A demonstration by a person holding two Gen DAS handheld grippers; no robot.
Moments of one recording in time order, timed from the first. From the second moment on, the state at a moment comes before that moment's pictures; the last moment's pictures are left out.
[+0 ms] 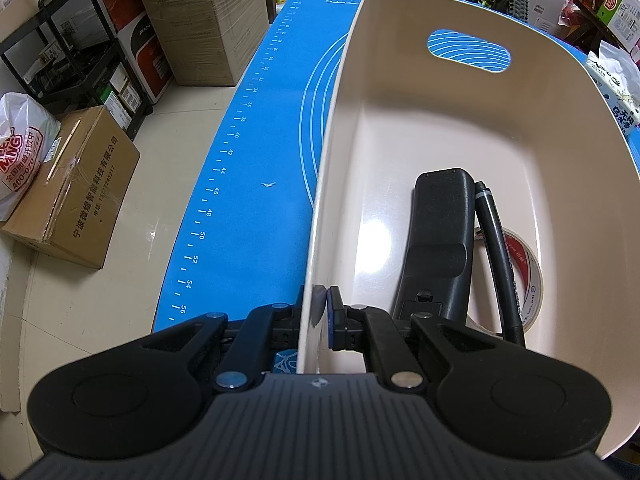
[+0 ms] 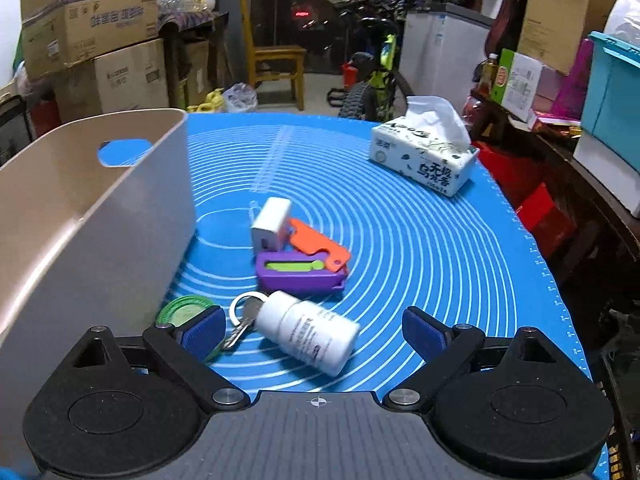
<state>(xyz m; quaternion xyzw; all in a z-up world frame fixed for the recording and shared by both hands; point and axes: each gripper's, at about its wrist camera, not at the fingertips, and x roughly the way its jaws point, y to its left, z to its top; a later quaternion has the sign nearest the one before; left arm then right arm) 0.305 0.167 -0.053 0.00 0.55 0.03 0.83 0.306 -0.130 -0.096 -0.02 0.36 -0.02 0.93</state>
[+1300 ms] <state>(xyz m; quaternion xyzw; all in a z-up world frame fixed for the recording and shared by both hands) 0.303 0.170 -0.052 -0.01 0.55 0.03 0.83 0.325 -0.125 -0.114 0.04 0.35 -0.06 0.93</state>
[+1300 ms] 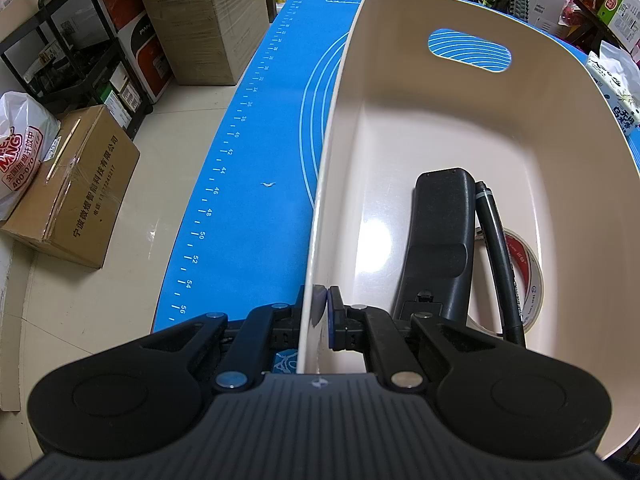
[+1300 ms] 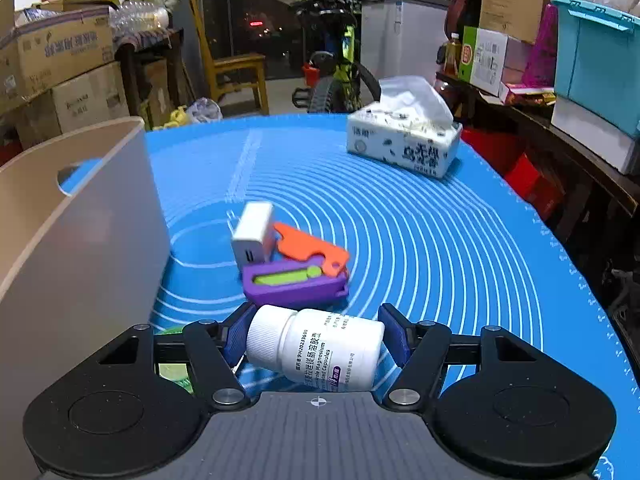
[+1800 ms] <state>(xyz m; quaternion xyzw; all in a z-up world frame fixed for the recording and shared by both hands) 0.303 0.170 -0.052 0.00 0.55 0.03 0.83 0.305 -0.101 -0.056 0.05 0.27 -0.02 0.96</state>
